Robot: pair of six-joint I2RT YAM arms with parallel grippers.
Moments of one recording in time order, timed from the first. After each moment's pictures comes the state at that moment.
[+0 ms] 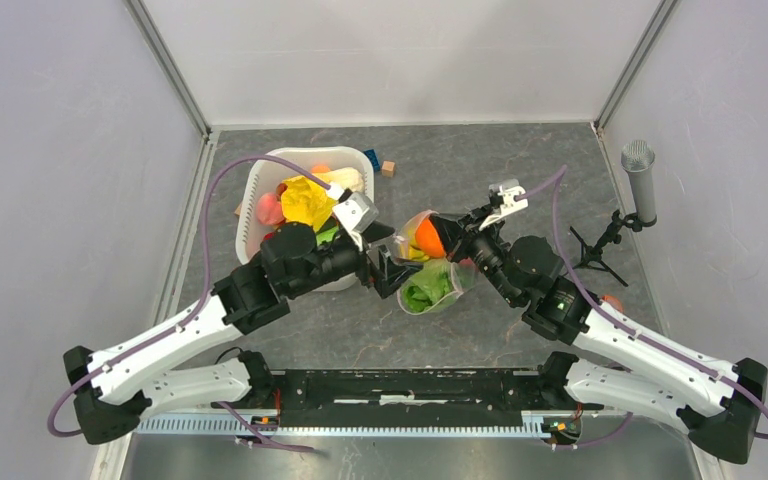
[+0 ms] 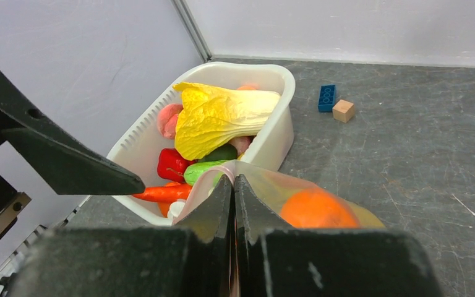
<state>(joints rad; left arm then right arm) -1.01 0.96 0.98 -0.10 0.07 -0.16 0.95 0.87 0.75 0.16 0.37 0.34</state>
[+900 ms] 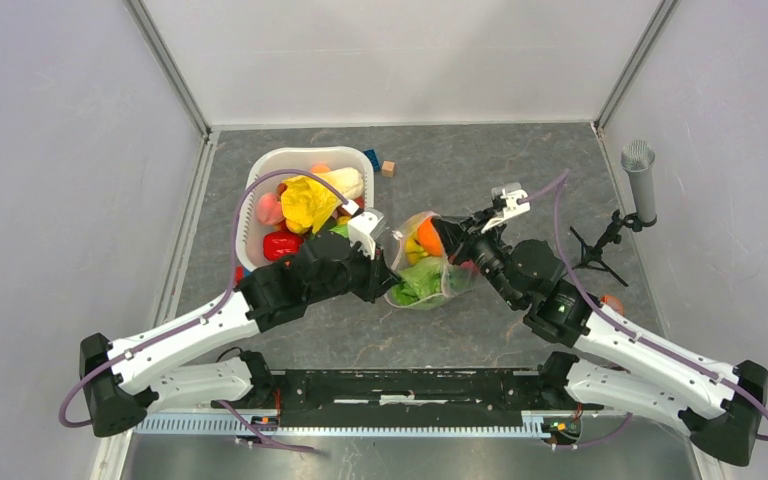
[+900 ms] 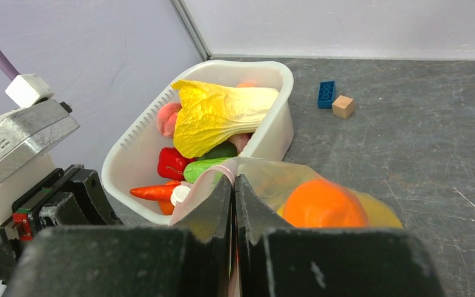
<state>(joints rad) -1.01 1.00 0.88 -0.33 -0.02 -0.45 0.95 0.85 0.73 0.17 0.39 0.36</state>
